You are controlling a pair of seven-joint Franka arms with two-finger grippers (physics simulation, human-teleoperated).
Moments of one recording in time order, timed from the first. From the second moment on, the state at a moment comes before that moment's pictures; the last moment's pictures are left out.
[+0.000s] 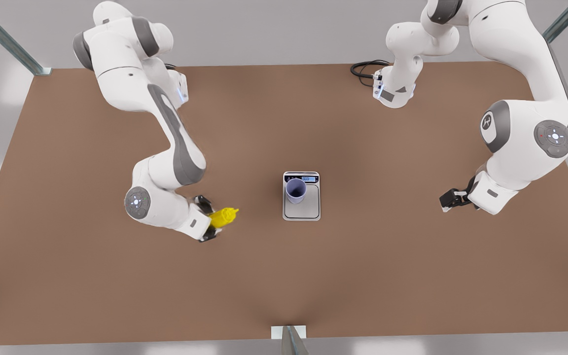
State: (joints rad) left arm -0.10 0.28 0.03 -1.43 -0.02 1.80 -0.12; right arm 0.29 0.58 0.03 -1.40 0.45 1.95 -1.63
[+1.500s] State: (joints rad) left arm -0.10 0.29 0.03 -1.41 -0.01 1.80 -0.12; right arm -0.06 0.90 0.03 -1.53 1.11 1.71 -2.38
